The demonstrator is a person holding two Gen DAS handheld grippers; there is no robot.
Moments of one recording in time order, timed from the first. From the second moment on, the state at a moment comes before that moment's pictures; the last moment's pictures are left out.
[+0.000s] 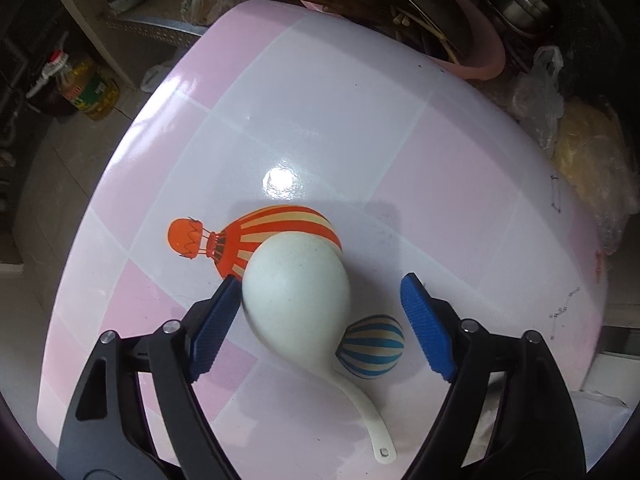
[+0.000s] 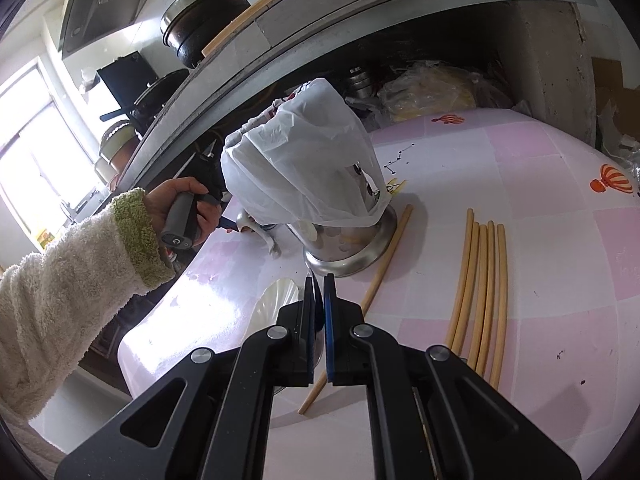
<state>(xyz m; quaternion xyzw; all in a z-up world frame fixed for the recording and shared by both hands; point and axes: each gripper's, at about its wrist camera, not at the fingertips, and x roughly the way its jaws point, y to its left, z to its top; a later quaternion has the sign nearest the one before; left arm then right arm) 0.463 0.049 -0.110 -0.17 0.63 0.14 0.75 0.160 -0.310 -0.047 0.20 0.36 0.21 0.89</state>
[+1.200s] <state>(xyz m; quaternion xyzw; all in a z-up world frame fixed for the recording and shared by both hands) 0.314 0.065 0.033 -0.20 0.39 0.01 0.90 0.121 -0.325 0.006 0.17 0.30 0.18 0.92</state>
